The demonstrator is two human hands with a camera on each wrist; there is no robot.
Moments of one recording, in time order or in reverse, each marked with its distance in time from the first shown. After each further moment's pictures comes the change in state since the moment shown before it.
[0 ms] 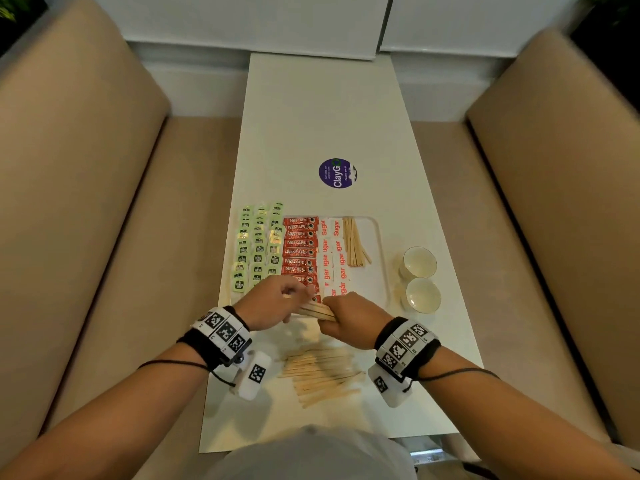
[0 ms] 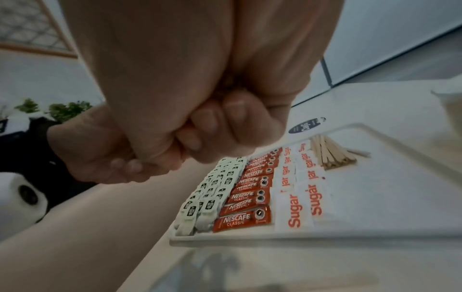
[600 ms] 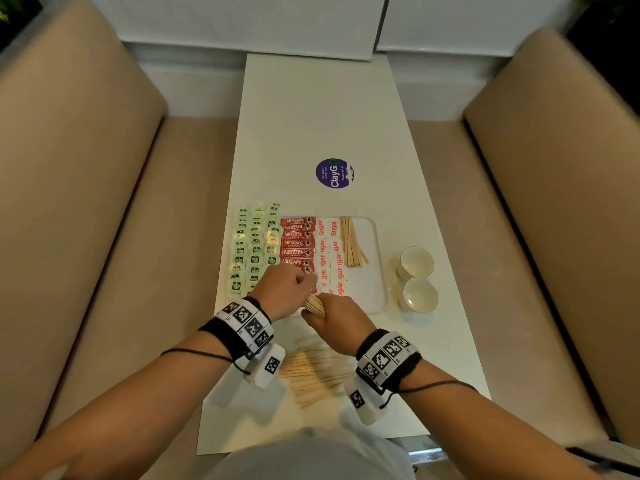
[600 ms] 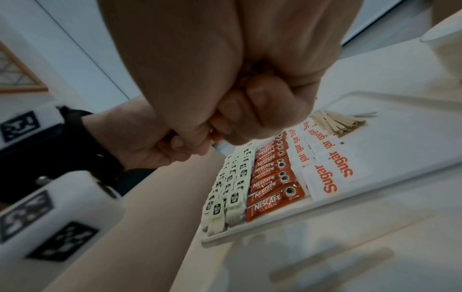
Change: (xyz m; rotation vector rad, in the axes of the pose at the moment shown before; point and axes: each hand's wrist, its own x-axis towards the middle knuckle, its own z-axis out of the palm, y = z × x) left_hand 0.029 0.014 0.015 0.334 0.203 0.019; right_hand 0.006 -0.014 0.022 0.202 0.148 0.199
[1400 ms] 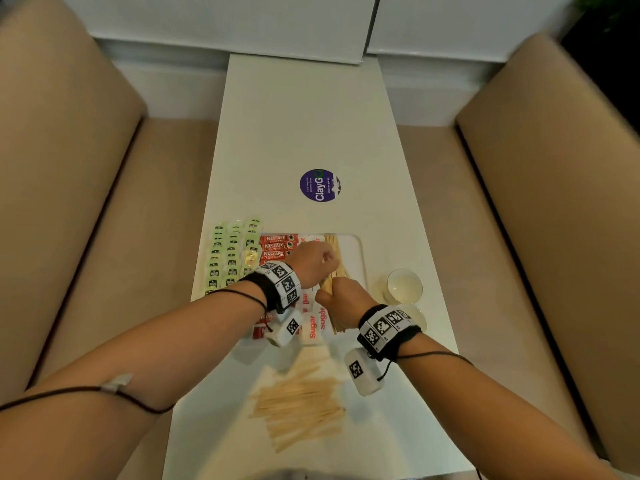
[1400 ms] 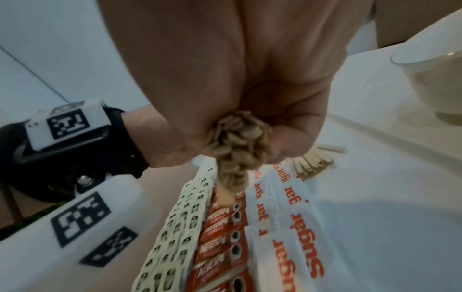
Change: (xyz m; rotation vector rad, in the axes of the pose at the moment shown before) left_hand 0.137 0.045 0.026 0.022 -0.171 0.098; right_hand 0.082 0.047 -0.069 -0.062 -0.116 0.202
